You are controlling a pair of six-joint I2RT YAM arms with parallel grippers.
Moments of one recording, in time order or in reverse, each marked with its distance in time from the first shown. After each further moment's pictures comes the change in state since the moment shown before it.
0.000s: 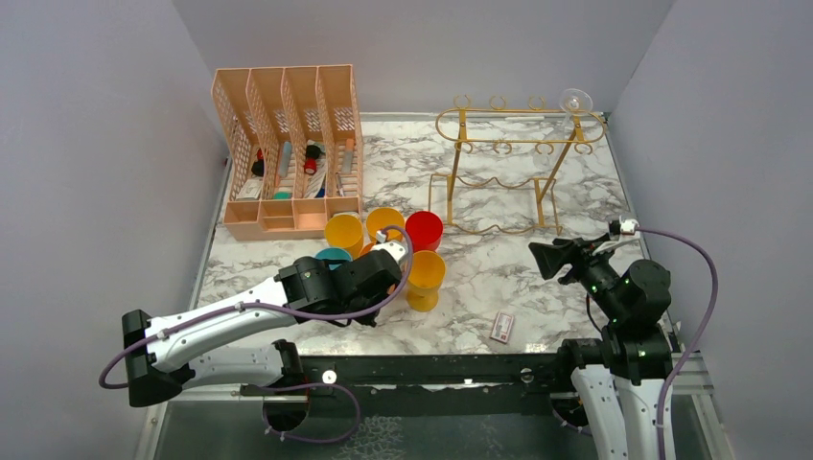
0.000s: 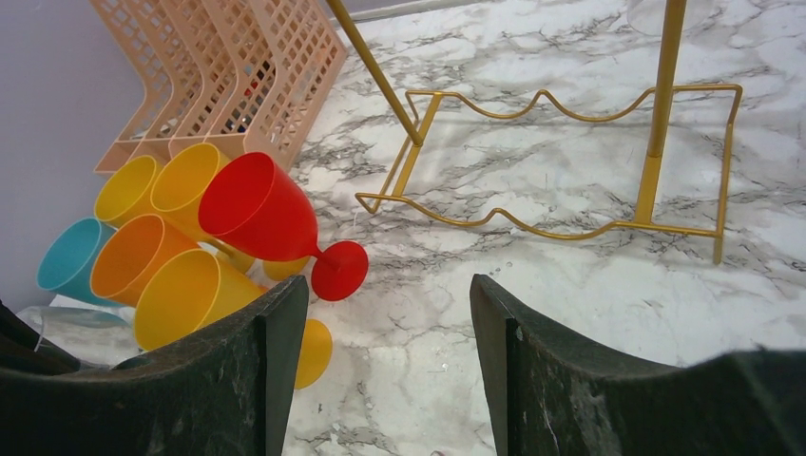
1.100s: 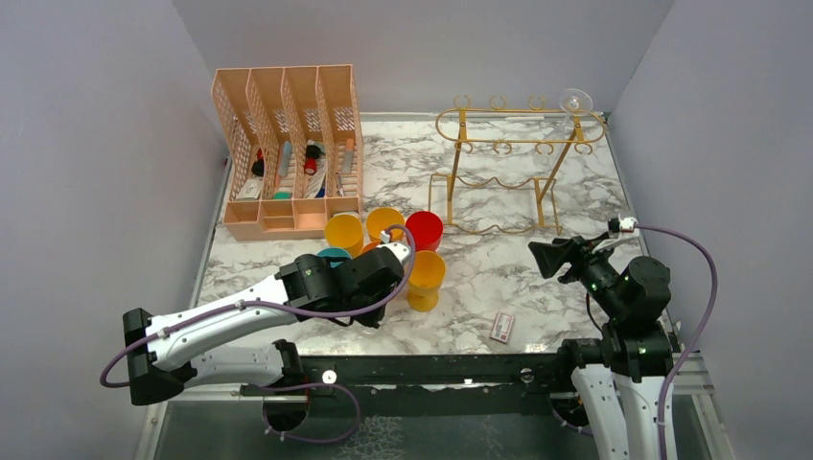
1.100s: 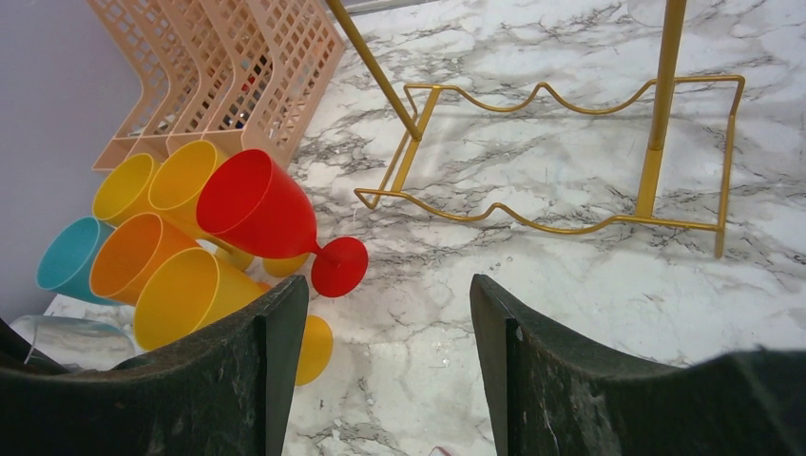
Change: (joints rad) left arm -0.002 0.016 0.037 -0.014 0.061 -0.008; right arm 0.000 0.021 0.011 -0.012 0.000 0.000
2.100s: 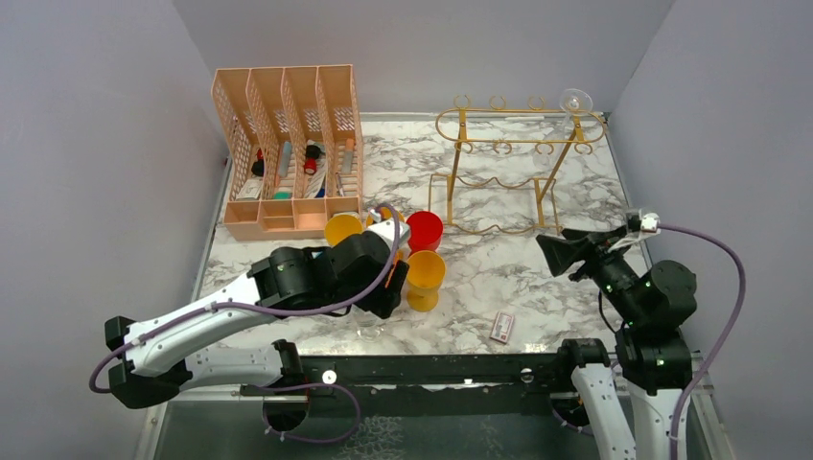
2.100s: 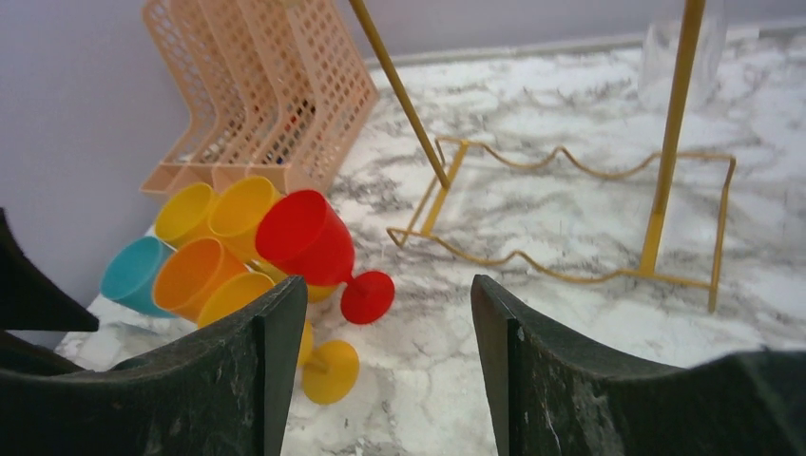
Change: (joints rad) left arm 0.000 -0.037 0.115 0.011 -0.045 0.016; right arm 0.000 0.018 0.125 -0.045 -0.018 -0.002
